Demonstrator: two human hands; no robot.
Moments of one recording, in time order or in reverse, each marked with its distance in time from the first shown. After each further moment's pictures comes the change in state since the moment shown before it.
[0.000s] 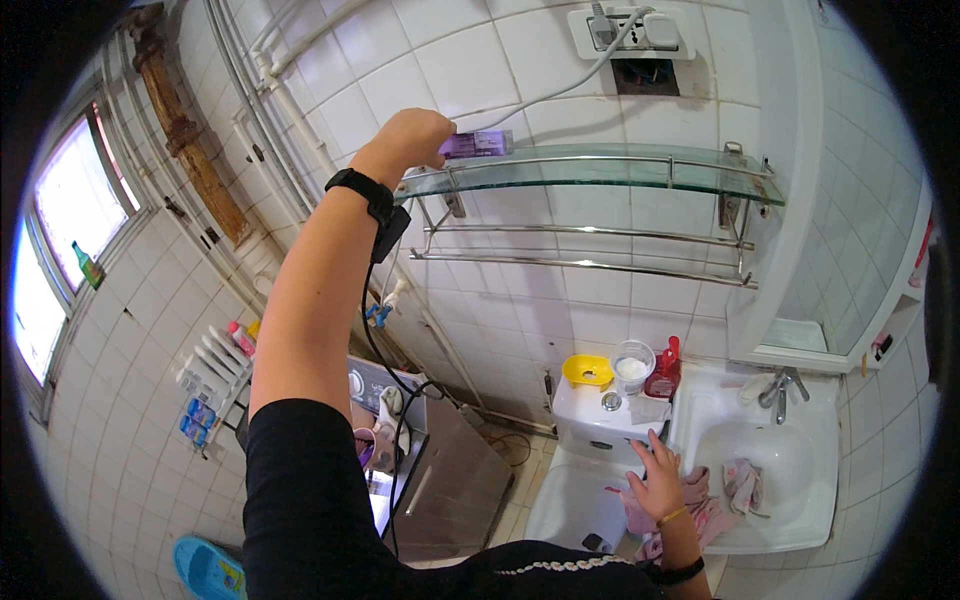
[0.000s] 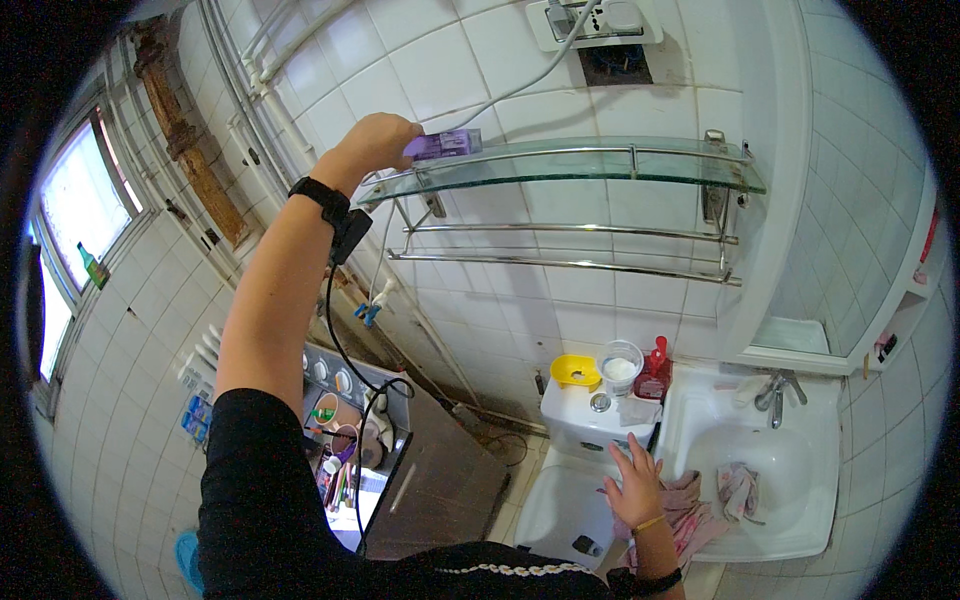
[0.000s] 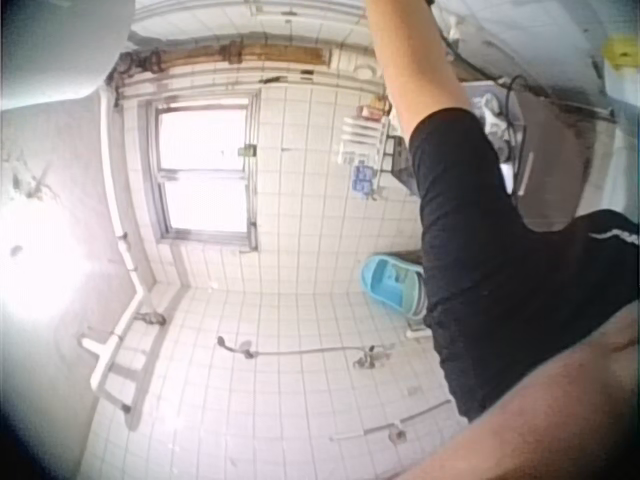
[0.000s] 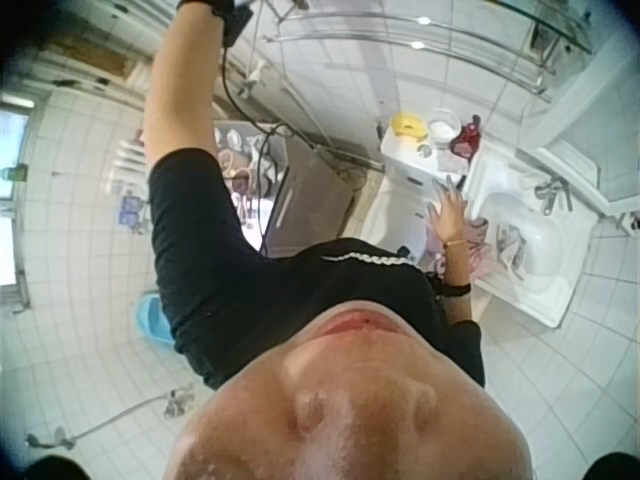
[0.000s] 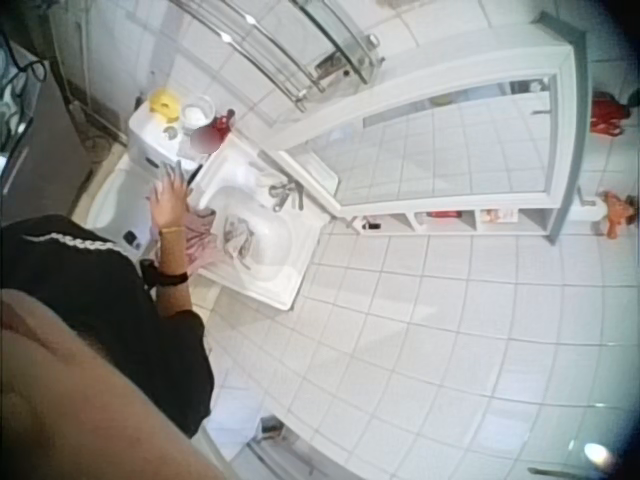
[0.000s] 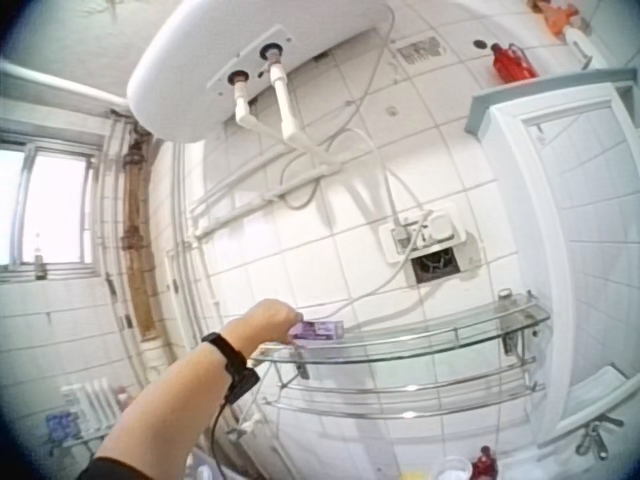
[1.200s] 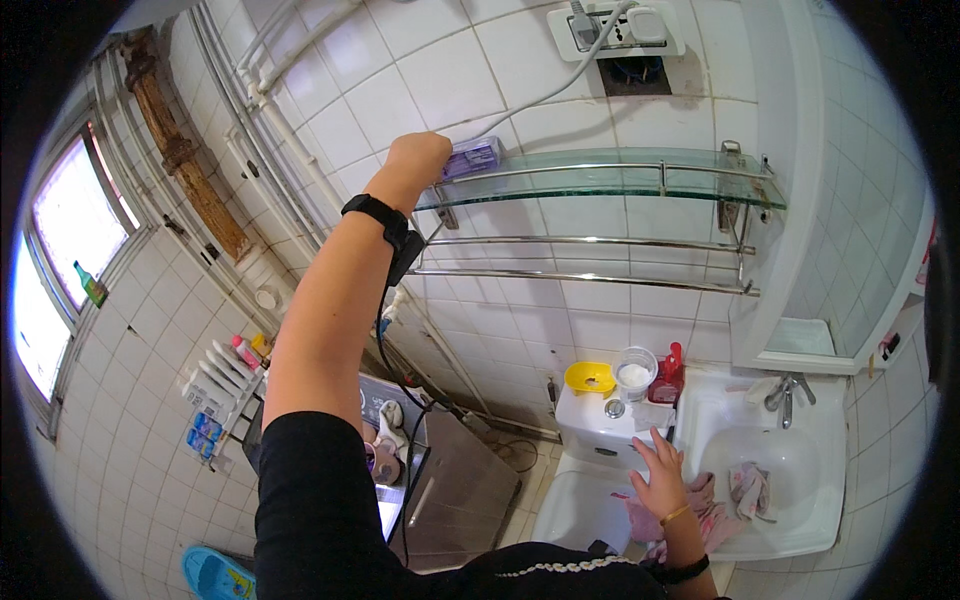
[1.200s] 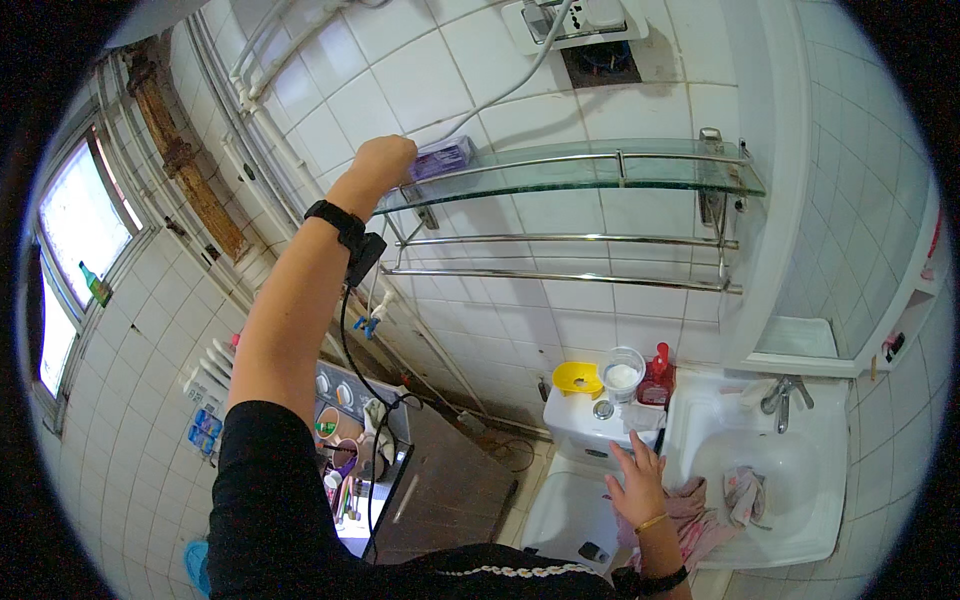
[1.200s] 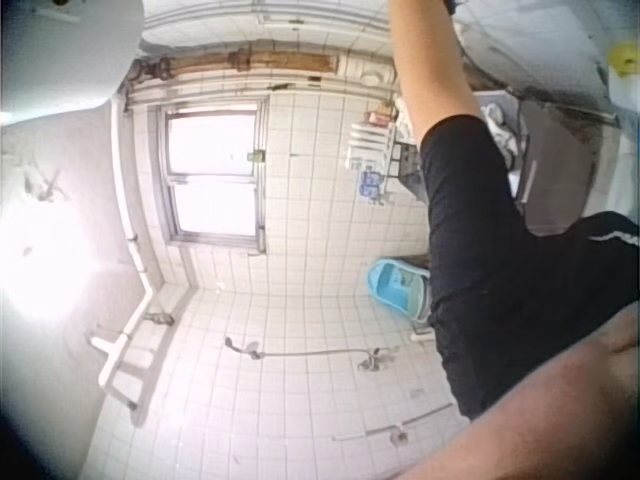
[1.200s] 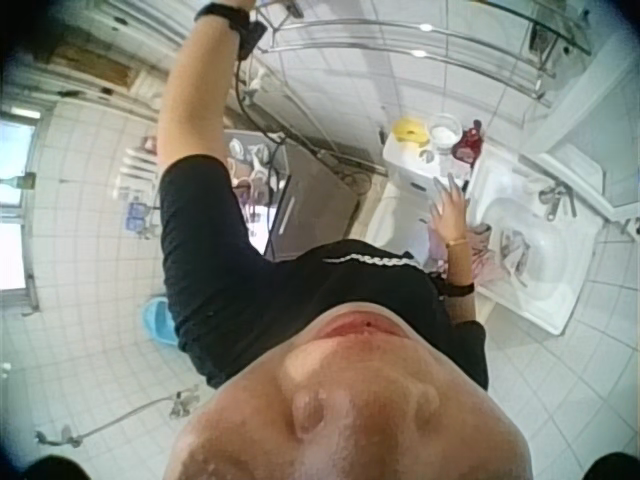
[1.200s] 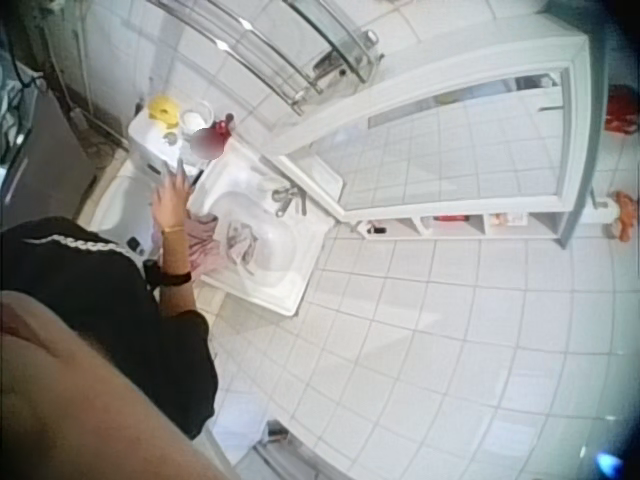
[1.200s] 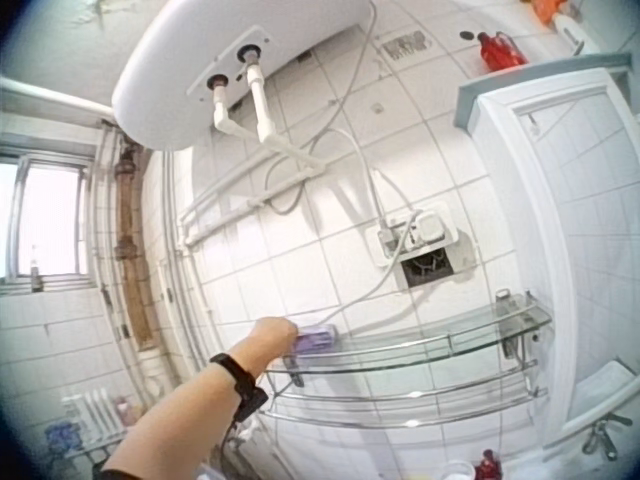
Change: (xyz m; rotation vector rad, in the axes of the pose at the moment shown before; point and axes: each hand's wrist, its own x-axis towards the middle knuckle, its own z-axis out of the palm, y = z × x) left_hand 0.043 0.031 0.037 0.063 -0.086 -0.252; right_hand 0.041 0.021 -0.004 0.025 0.043 -0.051
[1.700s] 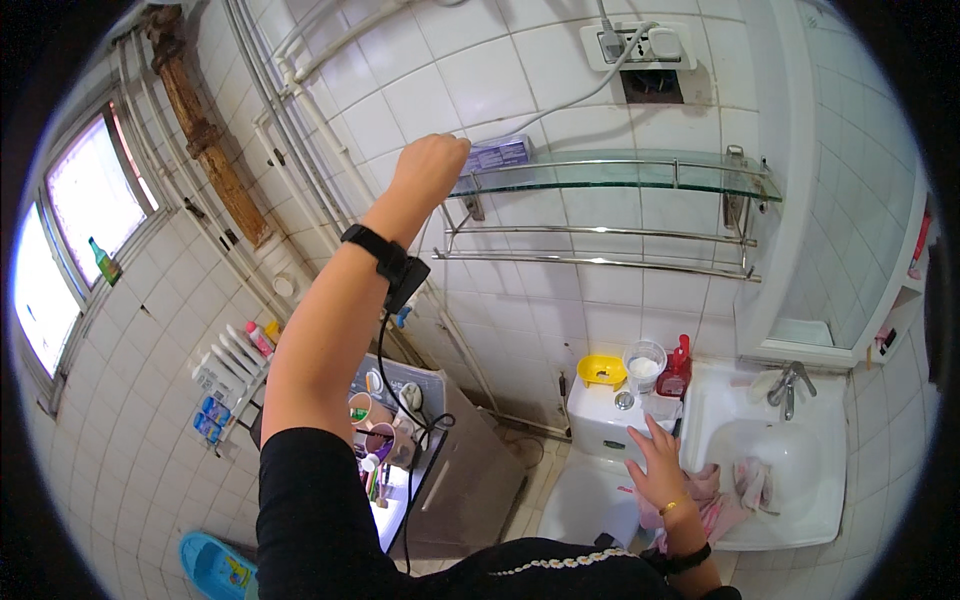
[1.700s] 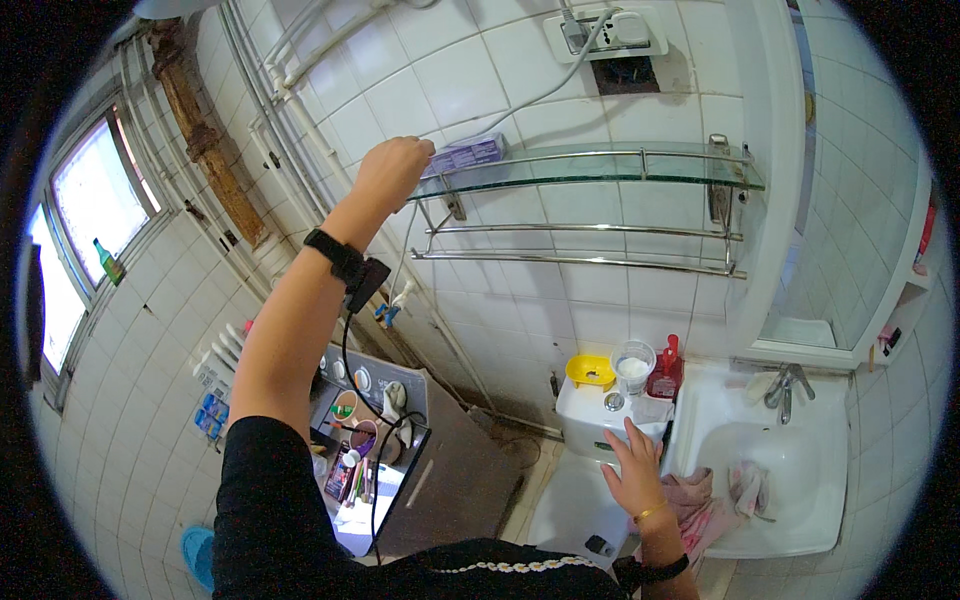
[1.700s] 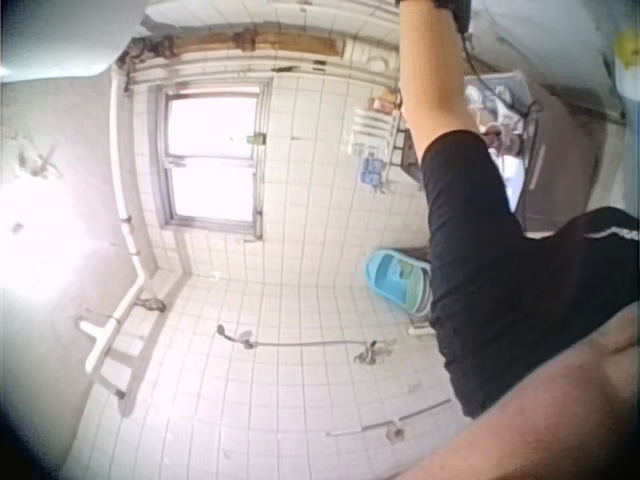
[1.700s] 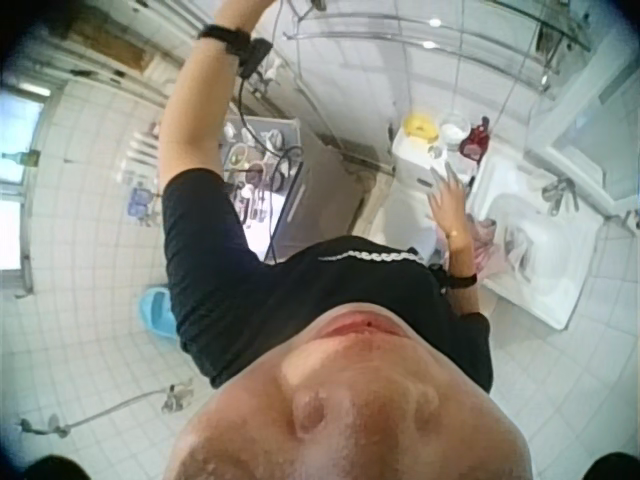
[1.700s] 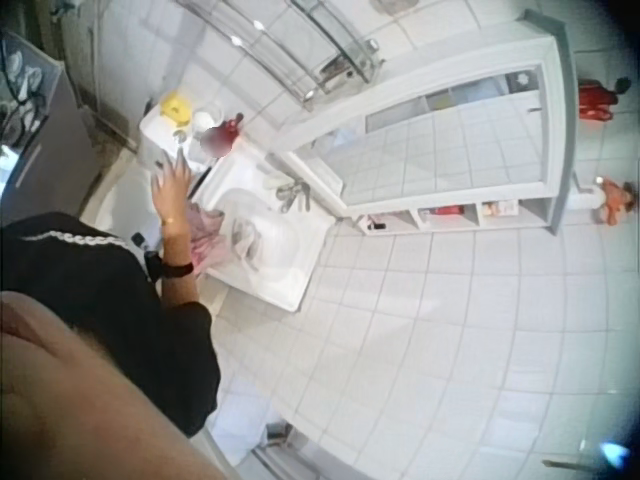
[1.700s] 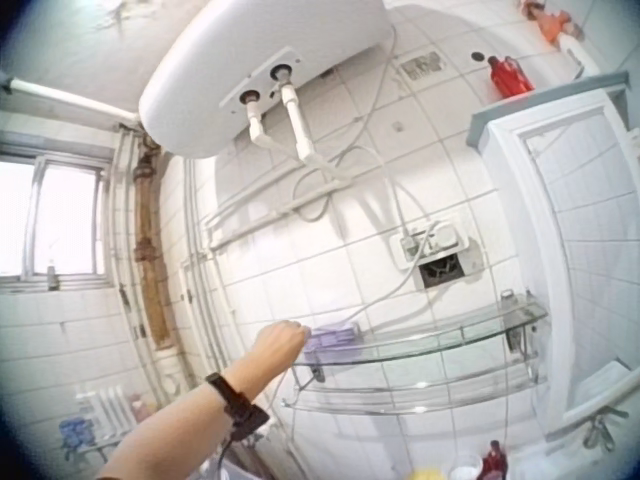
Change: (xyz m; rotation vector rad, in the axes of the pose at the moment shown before) left_hand -0.146 -0.014 -0.050 -0.125 0.392 0.062; right_hand -0.045 -0.070 0.004 0.005 0.033 -0.144
